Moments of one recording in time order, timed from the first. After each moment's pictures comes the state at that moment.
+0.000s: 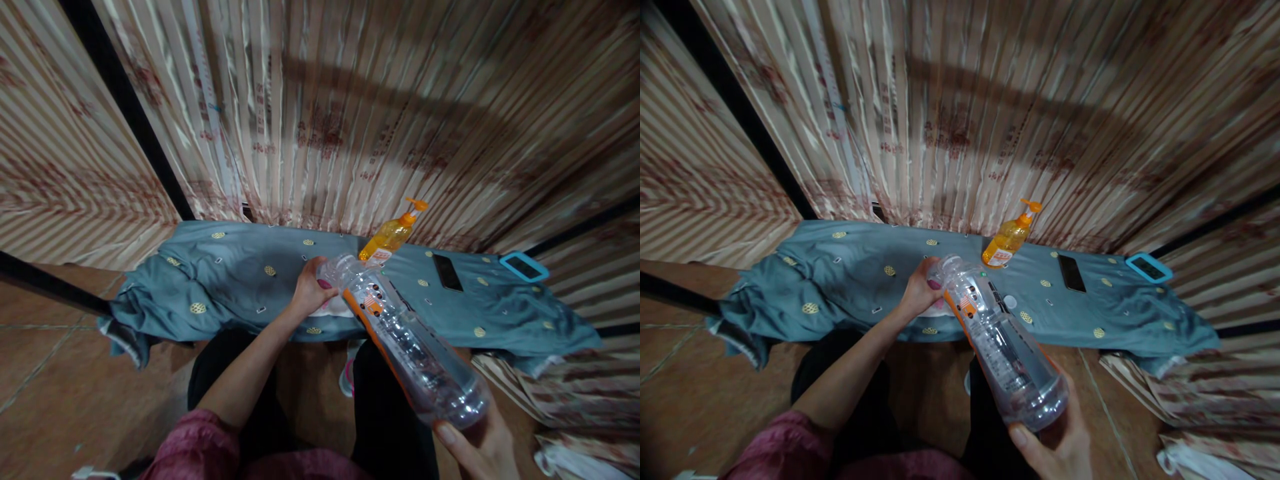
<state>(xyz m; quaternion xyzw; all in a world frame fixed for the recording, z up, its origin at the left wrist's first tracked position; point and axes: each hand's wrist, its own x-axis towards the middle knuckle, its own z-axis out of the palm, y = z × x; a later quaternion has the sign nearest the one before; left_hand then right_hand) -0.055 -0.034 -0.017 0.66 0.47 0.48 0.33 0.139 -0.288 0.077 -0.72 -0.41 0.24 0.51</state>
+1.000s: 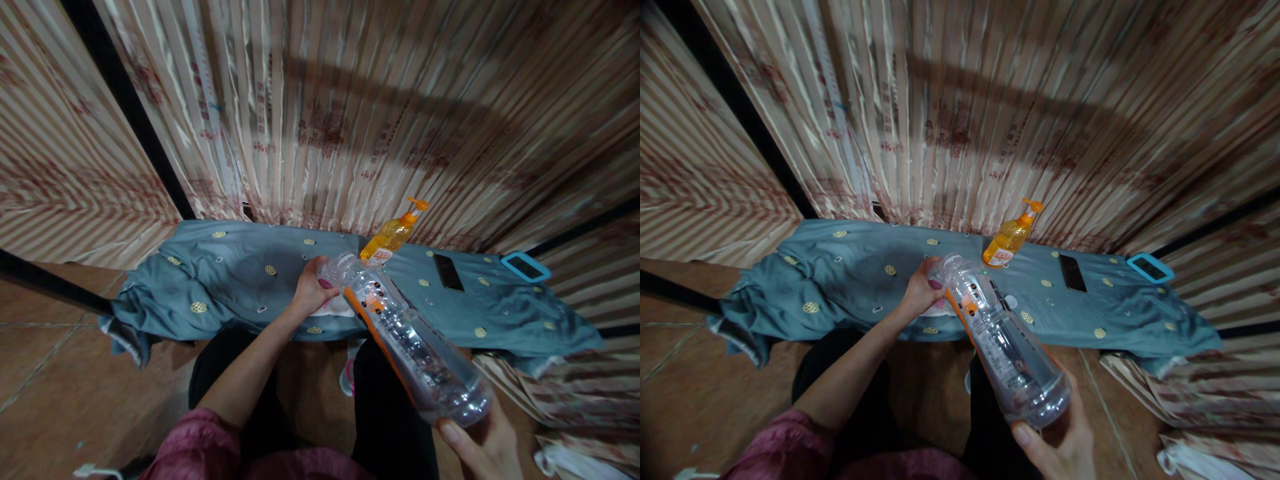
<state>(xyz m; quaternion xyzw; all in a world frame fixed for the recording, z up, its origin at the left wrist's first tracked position) -0.053 -0.034 -0.019 0.65 0.47 0.49 0.34 0.143 -0.283 0.083 -0.69 -0.44 0.26 0.51</state>
